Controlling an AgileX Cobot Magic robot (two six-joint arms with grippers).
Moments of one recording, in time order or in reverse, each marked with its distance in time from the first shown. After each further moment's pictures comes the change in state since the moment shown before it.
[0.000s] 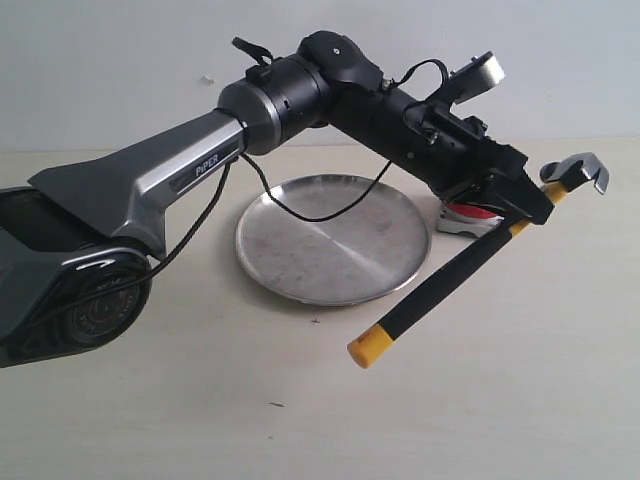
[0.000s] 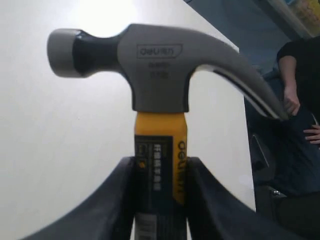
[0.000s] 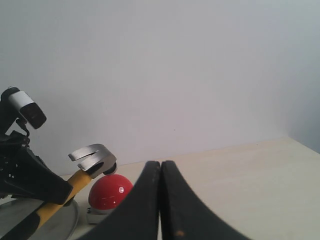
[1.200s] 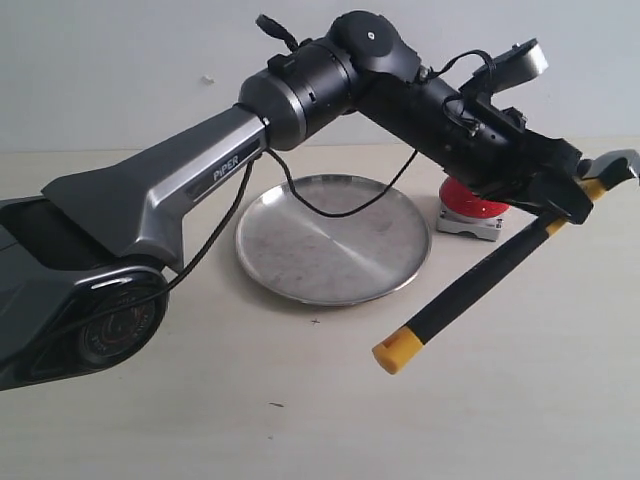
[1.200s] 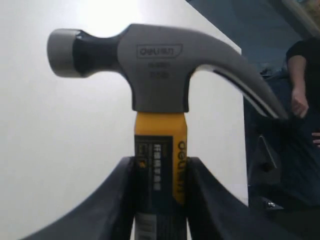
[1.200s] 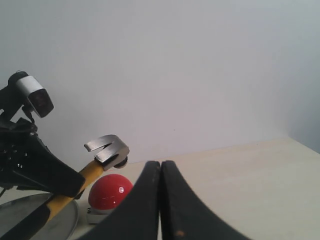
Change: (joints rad) left arm -0.067 -0.002 -0.103 0.103 -0.010 -0.150; right arm 0.000 0.000 0.000 0.000 0.000 0.000
